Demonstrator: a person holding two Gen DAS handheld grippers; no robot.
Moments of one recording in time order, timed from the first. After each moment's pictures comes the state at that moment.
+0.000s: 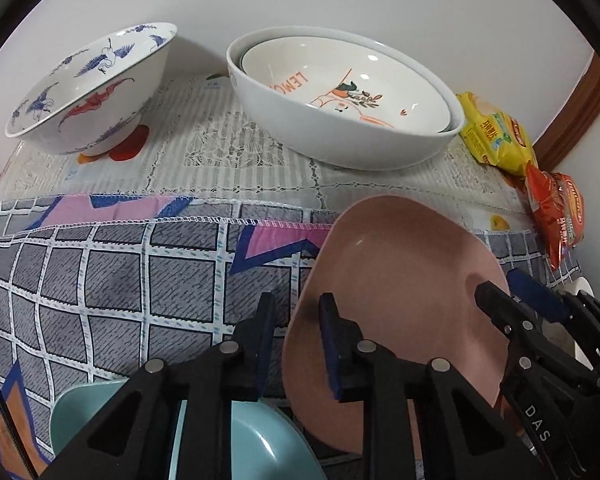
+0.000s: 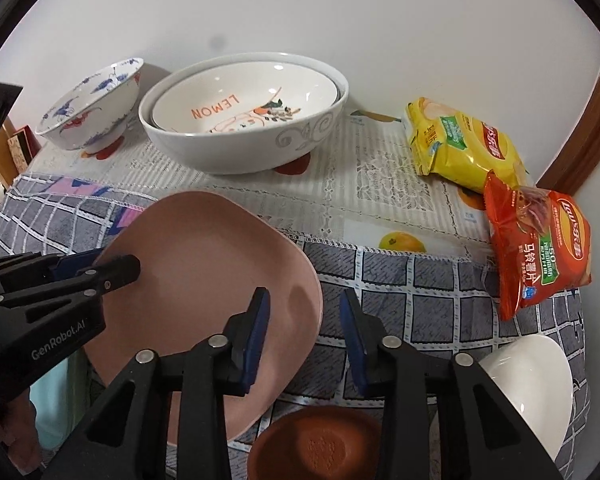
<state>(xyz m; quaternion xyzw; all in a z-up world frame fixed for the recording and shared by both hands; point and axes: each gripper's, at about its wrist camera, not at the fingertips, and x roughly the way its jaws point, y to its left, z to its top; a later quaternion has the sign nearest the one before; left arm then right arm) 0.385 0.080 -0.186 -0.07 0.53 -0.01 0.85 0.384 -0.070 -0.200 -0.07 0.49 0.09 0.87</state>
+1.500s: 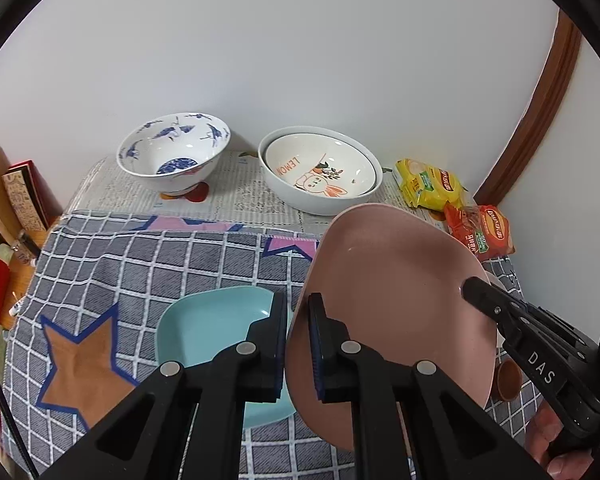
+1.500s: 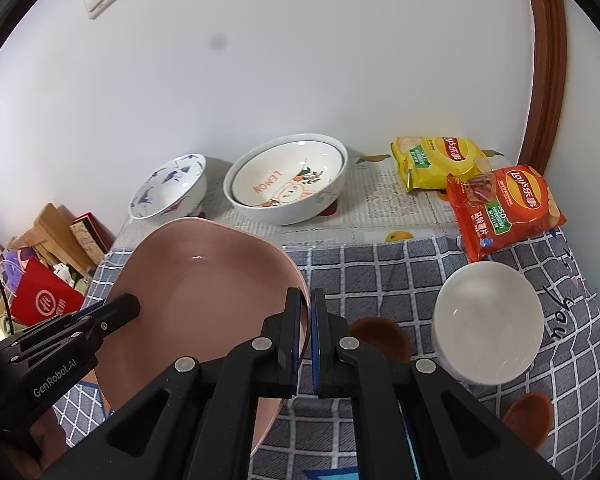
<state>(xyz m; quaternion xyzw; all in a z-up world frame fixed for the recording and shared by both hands) 0.256 0.091 -0.052 -0.08 0.44 0.00 0.90 0.283 -0.097 -0.085 0.09 0.43 0.12 0.89</state>
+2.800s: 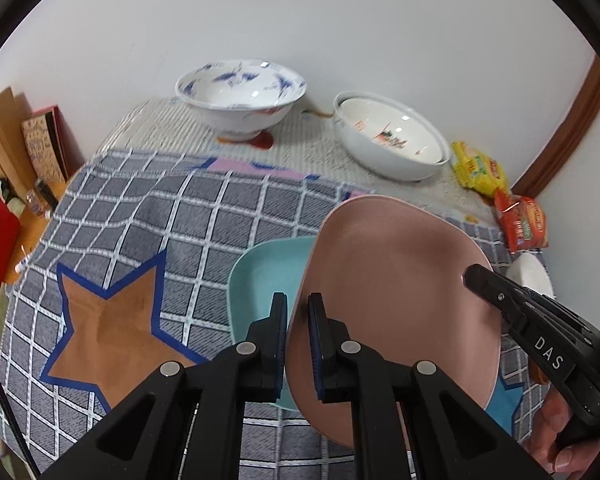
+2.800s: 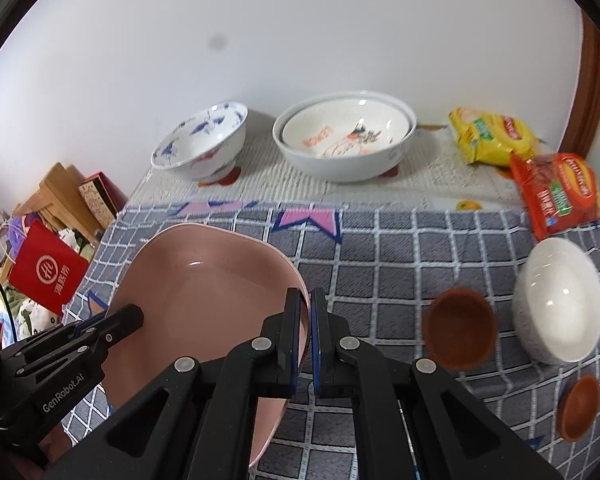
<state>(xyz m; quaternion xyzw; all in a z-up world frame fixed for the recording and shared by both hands) 0.240 0.163 -0.112 -0.12 0.48 0.04 0.87 0.287 -0.020 -0.128 0.06 0.47 0.15 0.87</state>
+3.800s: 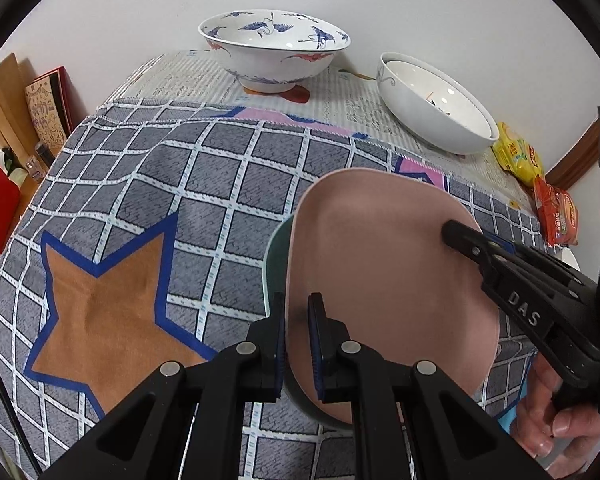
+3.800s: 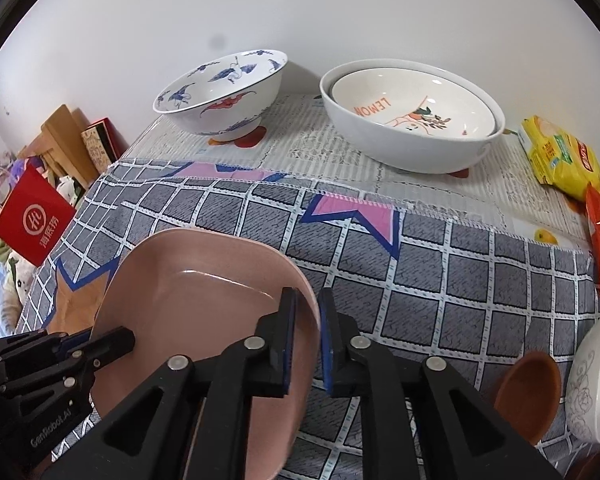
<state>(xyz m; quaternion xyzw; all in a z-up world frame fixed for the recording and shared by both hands) 0.254 0.186 -0.158 -0.13 0.52 0.06 0.84 0.334 0.038 -0.180 -0.02 0.48 0.21 0.85</state>
